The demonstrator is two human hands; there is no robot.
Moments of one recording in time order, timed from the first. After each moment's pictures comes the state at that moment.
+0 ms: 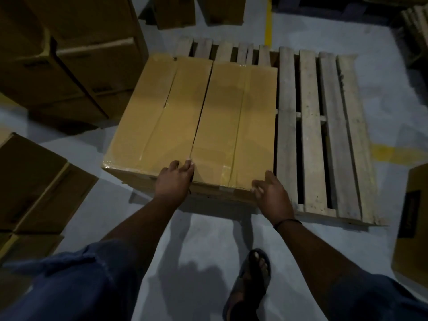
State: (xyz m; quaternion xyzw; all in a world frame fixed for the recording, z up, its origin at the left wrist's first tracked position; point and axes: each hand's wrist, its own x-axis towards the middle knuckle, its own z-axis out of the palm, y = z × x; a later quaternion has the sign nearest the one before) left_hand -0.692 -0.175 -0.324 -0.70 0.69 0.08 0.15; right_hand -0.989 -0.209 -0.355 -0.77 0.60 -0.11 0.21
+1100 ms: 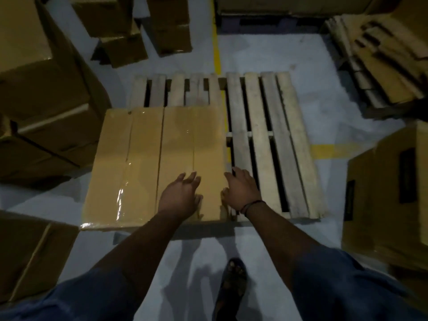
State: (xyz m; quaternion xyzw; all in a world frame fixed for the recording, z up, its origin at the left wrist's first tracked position) left_hand -0.811 -0.267 -0.145 -0.64 0.74 0.17 0.06; right_hand -1.009 -0.308 -0.183 -0.73 0.63 0.07 0.26
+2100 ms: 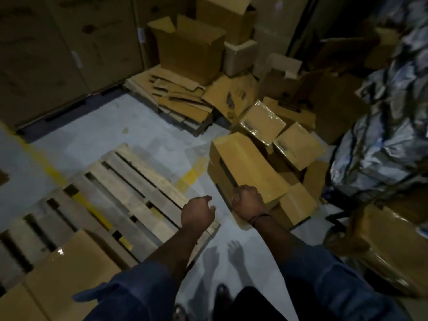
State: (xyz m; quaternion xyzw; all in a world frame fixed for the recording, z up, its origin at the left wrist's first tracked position) left_hand -1.220 -0.361 0.108 -0.36 0.89 0.28 0.04; right_hand -1.367 -0.245 0.131 -0.38 0.90 -0.09 0.19
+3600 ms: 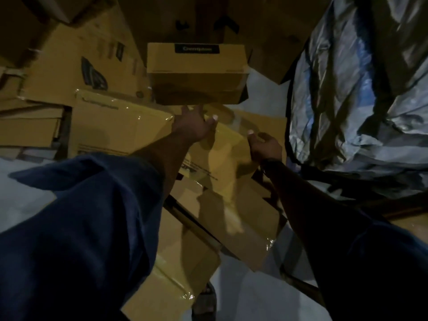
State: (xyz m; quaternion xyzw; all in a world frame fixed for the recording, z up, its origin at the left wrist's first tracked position) left_hand -2.112 -0.365 -0.119 -0.19 0.94 0.27 0.13; right_hand -2.126 -0.137 -0.146 0.14 0.89 -0.40 0.16
